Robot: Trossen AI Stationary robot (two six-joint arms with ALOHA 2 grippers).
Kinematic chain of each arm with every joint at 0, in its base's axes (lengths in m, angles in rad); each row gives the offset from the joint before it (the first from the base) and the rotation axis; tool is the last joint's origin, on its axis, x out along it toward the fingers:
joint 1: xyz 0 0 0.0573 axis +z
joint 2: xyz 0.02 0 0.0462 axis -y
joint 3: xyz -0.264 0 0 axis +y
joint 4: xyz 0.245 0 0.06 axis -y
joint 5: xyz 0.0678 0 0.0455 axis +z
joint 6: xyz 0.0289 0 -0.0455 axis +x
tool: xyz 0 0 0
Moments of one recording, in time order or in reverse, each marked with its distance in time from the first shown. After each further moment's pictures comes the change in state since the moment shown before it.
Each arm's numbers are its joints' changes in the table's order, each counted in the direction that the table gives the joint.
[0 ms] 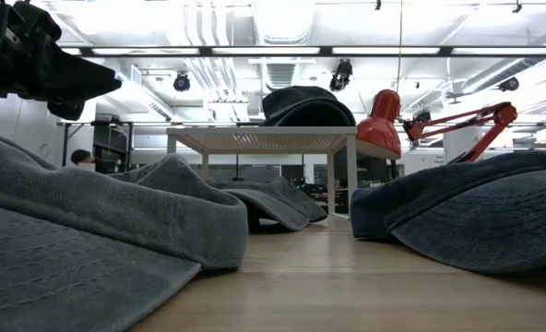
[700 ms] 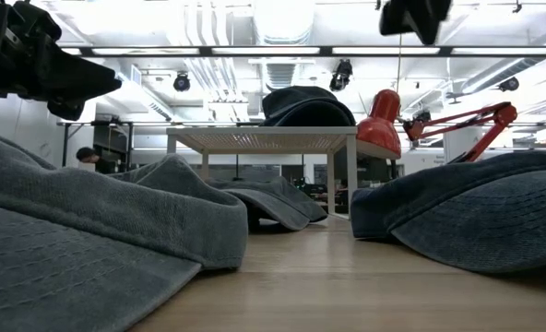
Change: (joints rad) left arm 0.000 0.000 0.000 0.000 0.000 -0.002; right arm 0.188 0.004 0.470 -0.001 0.005 0.260
